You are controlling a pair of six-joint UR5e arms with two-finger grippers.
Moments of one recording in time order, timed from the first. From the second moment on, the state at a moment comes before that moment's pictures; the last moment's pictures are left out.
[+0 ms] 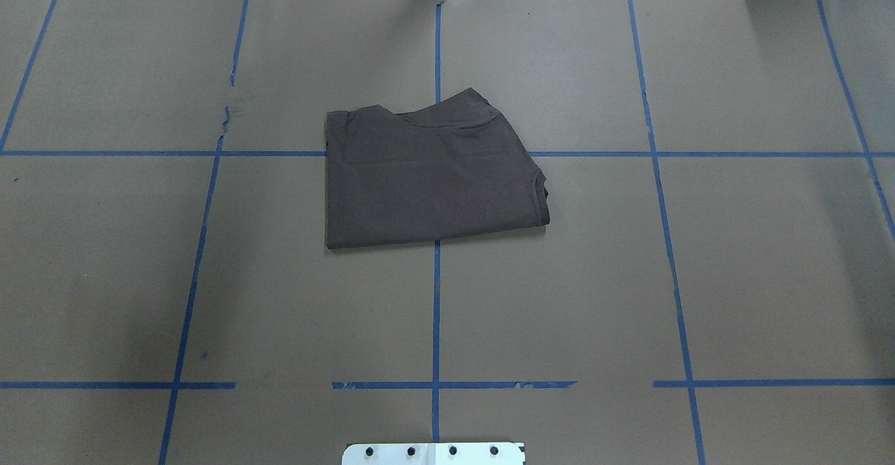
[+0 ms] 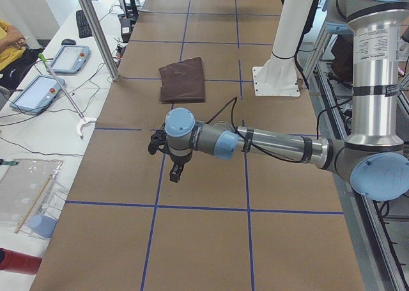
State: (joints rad) left arm -1.49 -1.48 -1.82 -1.65 -2.41 0.04; right arm 1.57 -1.60 1.58 -1.58 2.37 -0.11
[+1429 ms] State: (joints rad) left arm -1.60 -1.45 -1.72 -1.70 -2.35 0.13; right arm 1.54 -1.57 1.70 -1.74 2.34 -0.15
